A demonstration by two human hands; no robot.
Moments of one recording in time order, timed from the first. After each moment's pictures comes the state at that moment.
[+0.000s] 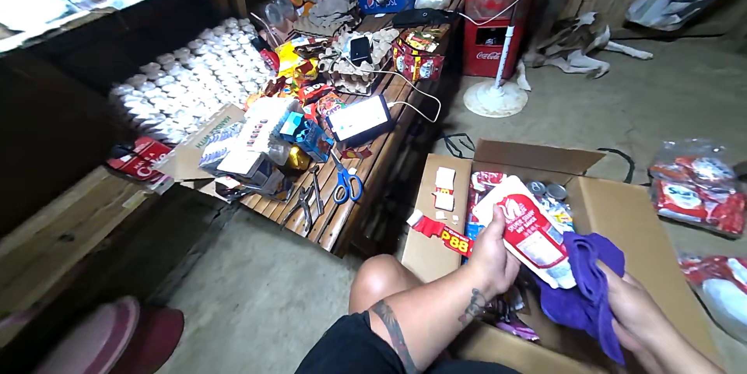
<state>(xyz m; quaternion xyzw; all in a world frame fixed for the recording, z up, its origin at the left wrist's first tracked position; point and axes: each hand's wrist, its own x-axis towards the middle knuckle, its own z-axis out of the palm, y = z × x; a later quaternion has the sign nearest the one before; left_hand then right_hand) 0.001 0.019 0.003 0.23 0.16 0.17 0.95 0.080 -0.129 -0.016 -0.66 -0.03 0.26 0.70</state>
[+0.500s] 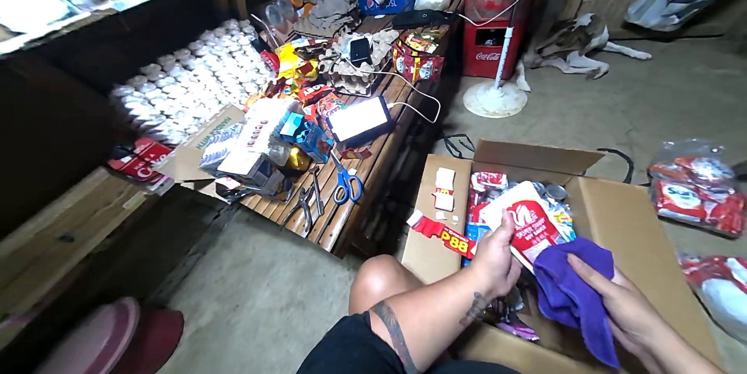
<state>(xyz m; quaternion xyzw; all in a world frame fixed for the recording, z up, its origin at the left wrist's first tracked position) -0.001 0.015 0.002 0.29 0.16 0.14 0.93 0.055 -0.123 0.054 -0.70 -0.06 0.31 0.64</state>
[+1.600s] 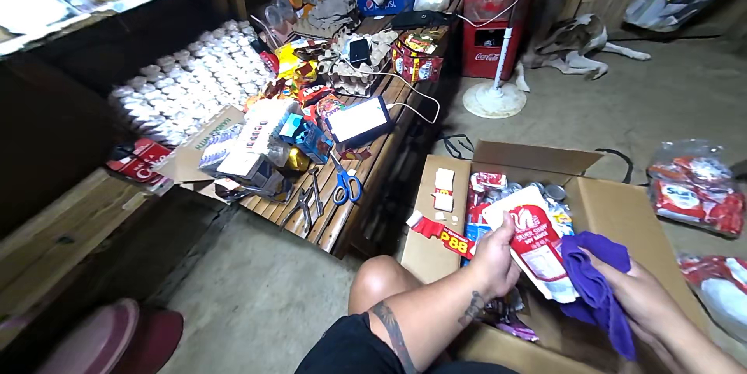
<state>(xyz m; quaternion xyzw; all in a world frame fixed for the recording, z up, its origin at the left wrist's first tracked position) 0.001 0.016 -0.002 0.28 0.19 0.11 0.93 0.108 -0.140 -0.028 -0.73 -0.11 0.23 0.64</state>
